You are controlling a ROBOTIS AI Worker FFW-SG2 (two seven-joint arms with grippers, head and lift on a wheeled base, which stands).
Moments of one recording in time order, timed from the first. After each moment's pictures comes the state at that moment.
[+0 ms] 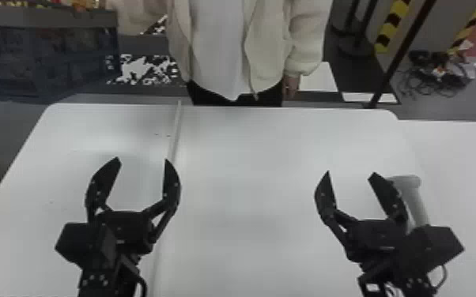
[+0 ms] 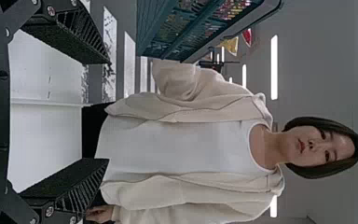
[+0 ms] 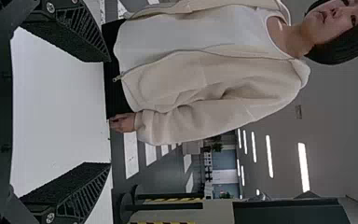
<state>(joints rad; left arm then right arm) 0.60 0.08 -0.15 -1.97 -0.05 -0.24 0.15 0.61 -0.11 0.10 -1.93 -0.13 -0.22 -0.07</state>
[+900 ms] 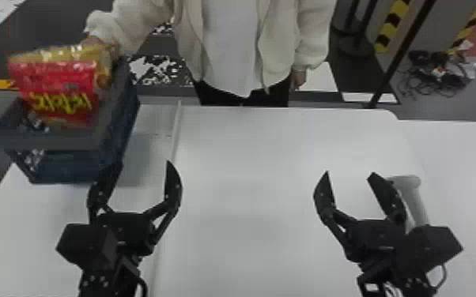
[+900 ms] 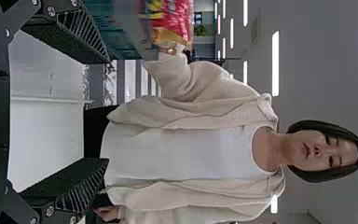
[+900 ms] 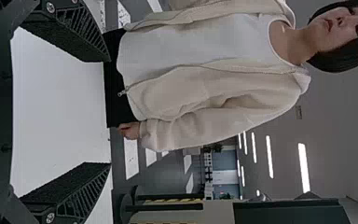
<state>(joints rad) 0.61 0.08 -0.15 -1.97 -0.05 -0.24 0.14 0.61 -0.11 0.10 -1.93 -0.13 -0.22 -0.07</state>
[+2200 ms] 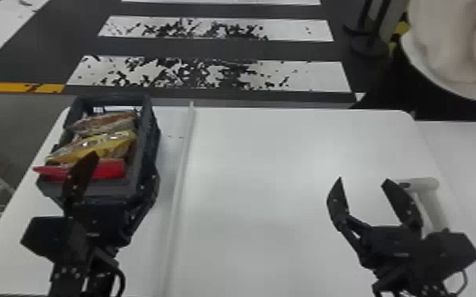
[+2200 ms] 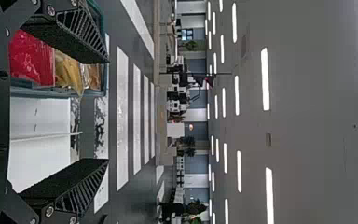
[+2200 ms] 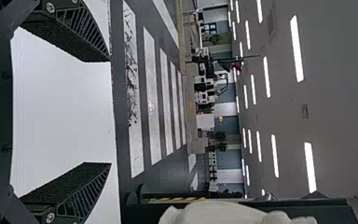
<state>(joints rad) 0.62 0.07 0.00 -2.02 0.01 -0.24 0.07 0.61 -0.11 0.10 -1.91 -0.13 -0.22 -0.07</state>
